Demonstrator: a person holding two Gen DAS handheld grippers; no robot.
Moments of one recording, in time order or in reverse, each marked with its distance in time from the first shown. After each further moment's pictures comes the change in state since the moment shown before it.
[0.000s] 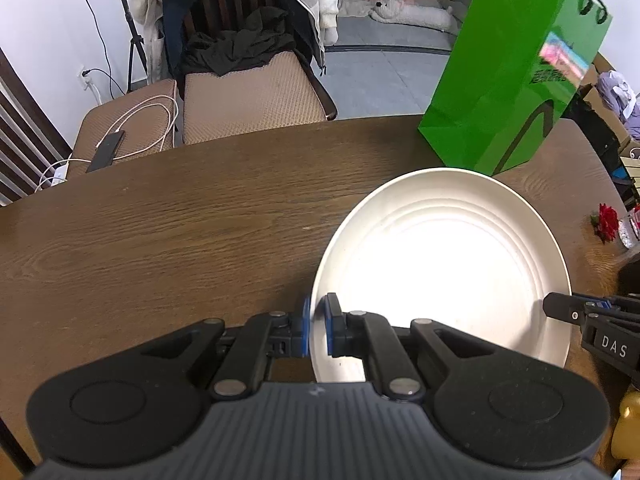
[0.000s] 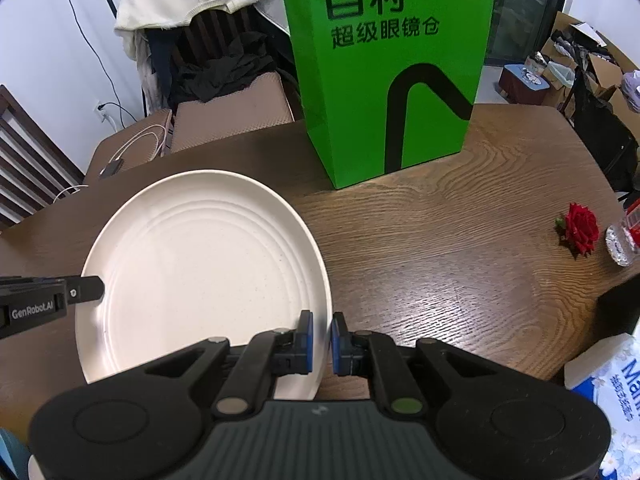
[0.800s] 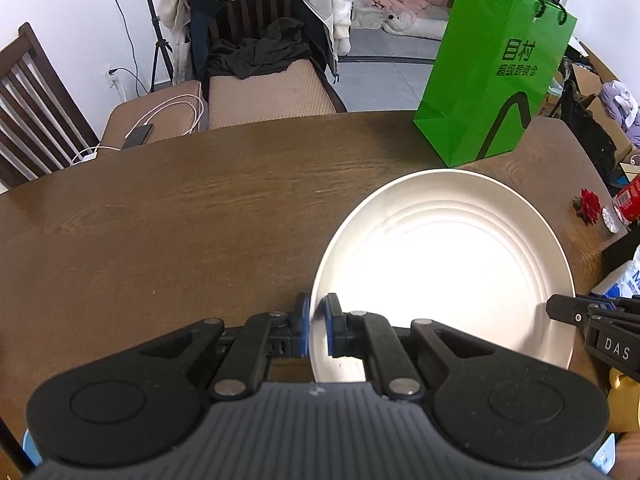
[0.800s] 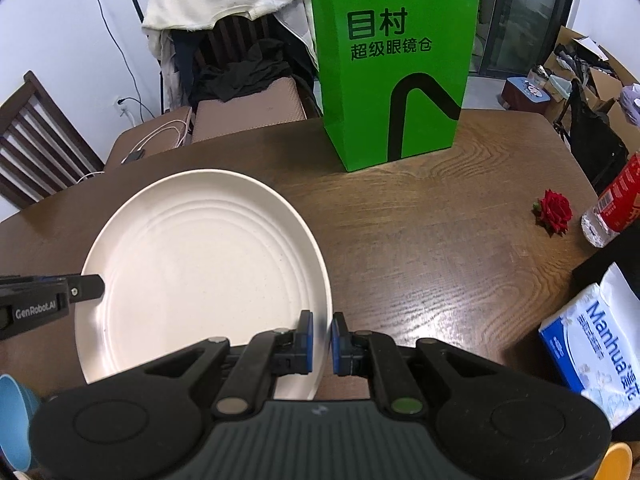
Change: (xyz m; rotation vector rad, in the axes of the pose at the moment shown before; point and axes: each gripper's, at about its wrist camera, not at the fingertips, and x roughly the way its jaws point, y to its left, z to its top) left arm -0.068 -0.001 -0.060 -0.033 -0.037 0.035; right arm -0.069 0.016 -0.056 -0.037 -0.025 0.007
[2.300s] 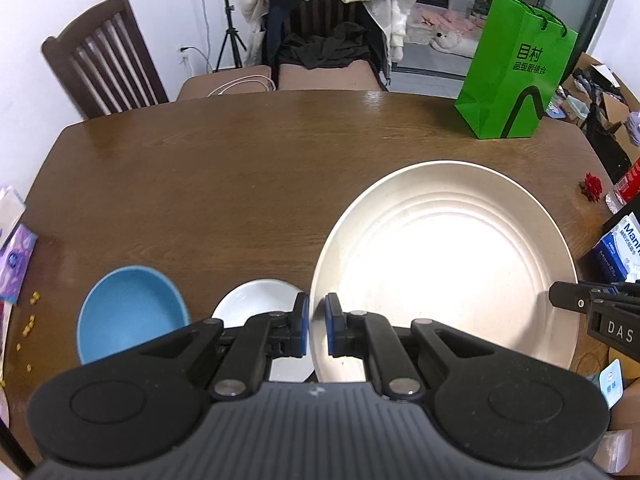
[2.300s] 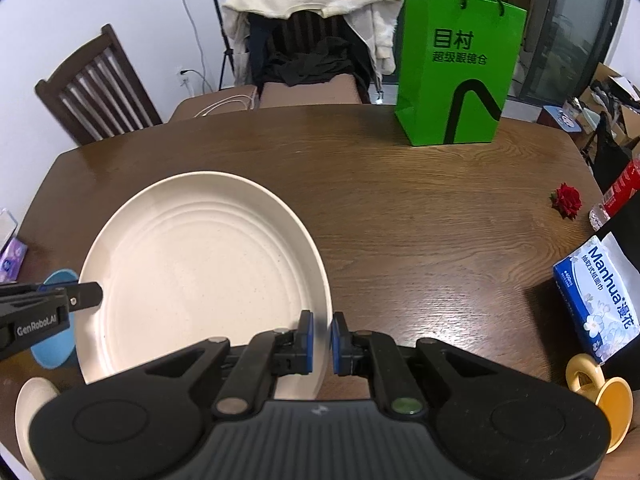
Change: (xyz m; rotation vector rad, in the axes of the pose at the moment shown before) left arm -0.117 0.052 -0.133 -0.127 -0.032 0.091; right arm -0.092 0.067 -0.098 -0.153 -0.013 0.062
